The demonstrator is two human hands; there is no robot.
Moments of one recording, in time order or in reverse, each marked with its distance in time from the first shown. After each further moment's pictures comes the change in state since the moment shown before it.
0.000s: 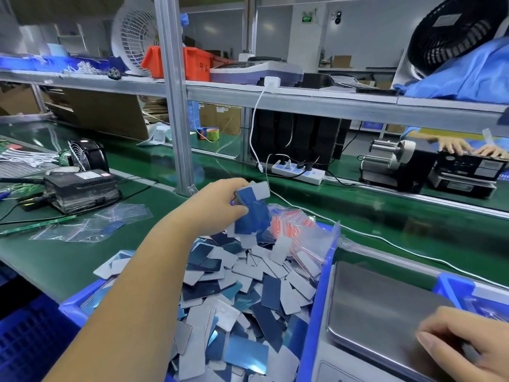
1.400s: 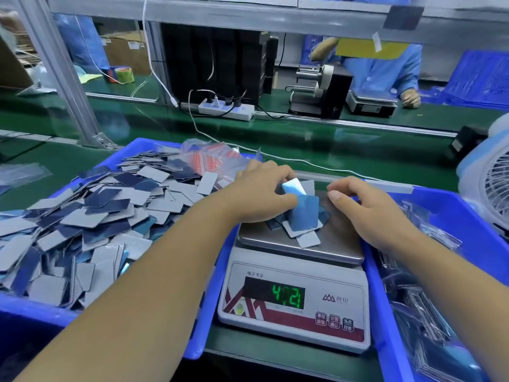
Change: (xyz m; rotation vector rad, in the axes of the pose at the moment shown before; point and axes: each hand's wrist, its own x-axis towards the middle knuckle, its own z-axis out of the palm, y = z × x) left_hand -0.014 0.135 0.160 -0.055 -0.366 0.178; right_hand -0.001 0.055 0.010 0.217 0.019 0.430
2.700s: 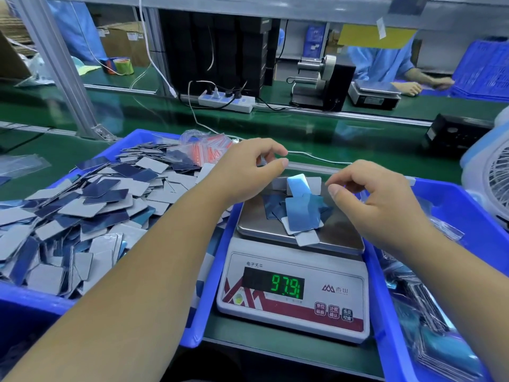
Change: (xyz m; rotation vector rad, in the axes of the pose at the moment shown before) left_hand 0.000 -0.017 -0.010 -0.220 0.317 0.108; right_hand -0.020 -0.034 -0.007 -0.075 0.139 -0.333
